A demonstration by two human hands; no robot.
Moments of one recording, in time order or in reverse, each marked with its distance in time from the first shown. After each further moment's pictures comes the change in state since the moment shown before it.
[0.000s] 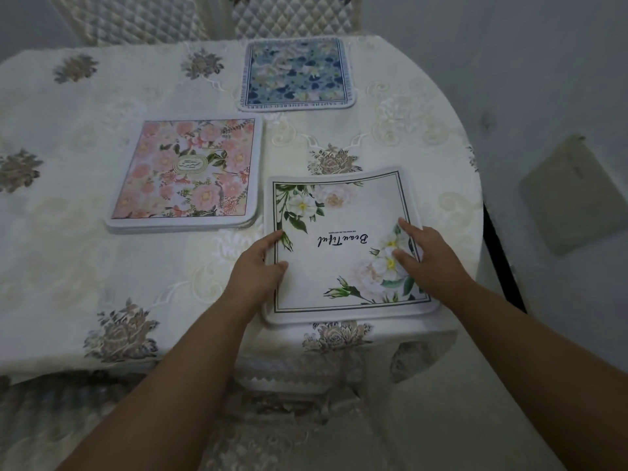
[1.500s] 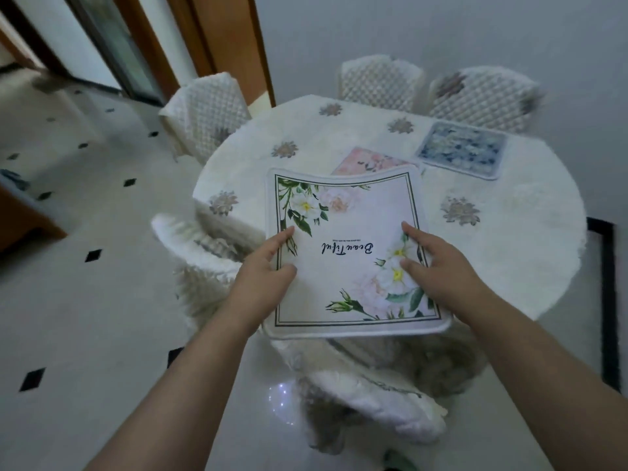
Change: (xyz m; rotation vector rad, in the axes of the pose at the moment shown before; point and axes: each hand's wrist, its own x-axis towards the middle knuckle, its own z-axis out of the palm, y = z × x) left_hand -0.417 0.077 -0.103 -0.131 0.592 -0.032; right_hand -0.222 -0.242 -0.089 0.099 -0.371 -0.433
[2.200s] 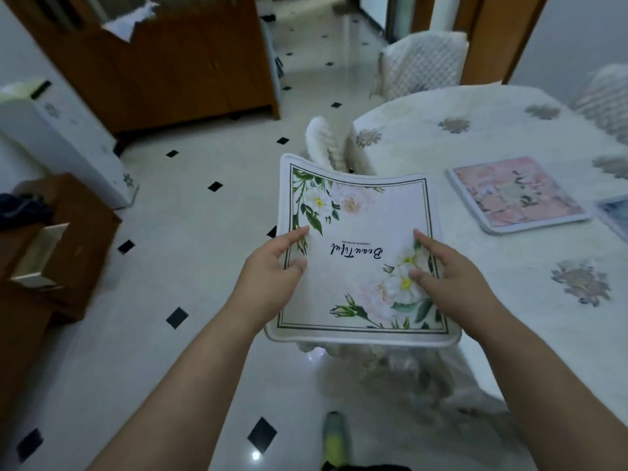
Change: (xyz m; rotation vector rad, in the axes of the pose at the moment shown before) left_hand -0.224 0.027 0.179 -0.118 0.760 -0.257; right_hand -0.009 0.072 -0.063 0.021 -0.648 -0.445
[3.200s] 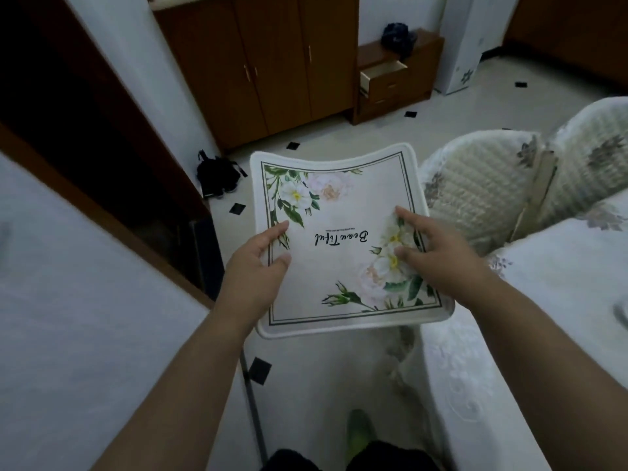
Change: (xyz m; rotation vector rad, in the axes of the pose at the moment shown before) left_hand -0.425 0.131 0.413 -0.227 1.306 -0.525; right_hand -0.103 0.095 -0.196 -0.255 -1.196 -0.770
